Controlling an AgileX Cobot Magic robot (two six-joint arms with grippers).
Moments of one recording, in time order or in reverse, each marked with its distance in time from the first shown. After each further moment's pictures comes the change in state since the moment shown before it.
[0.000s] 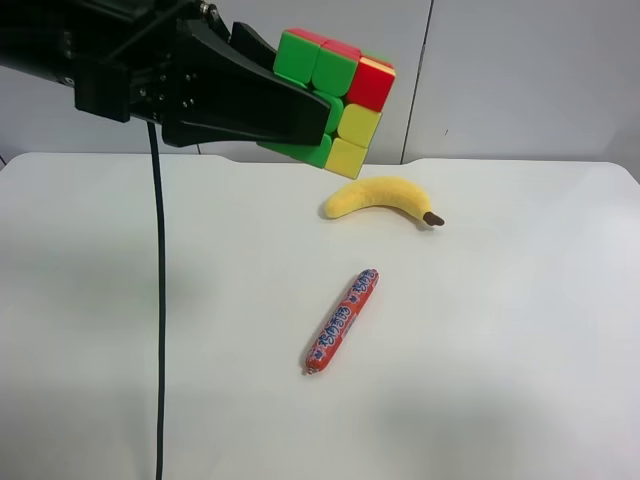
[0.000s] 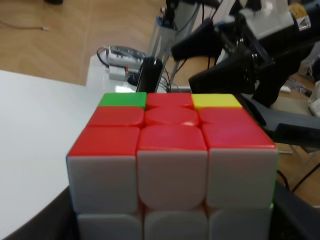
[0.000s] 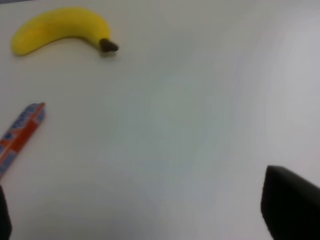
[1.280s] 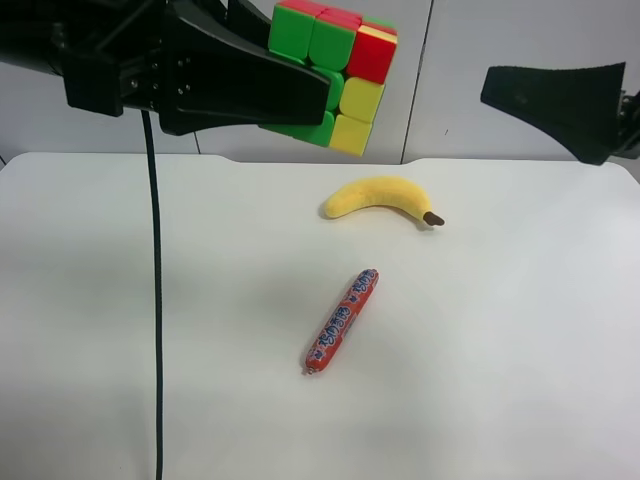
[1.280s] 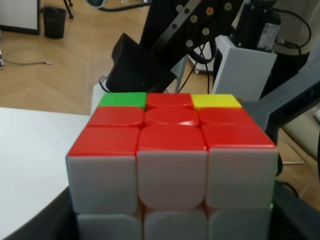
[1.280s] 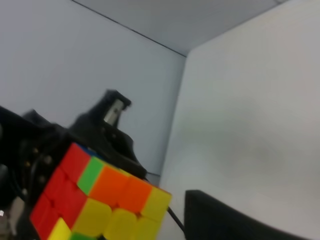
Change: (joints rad) left arm 0.003 0.000 0.001 -0.065 0.020 0.108; right arm 0.000 0.792 -0.119 1.483 0.064 -0.687
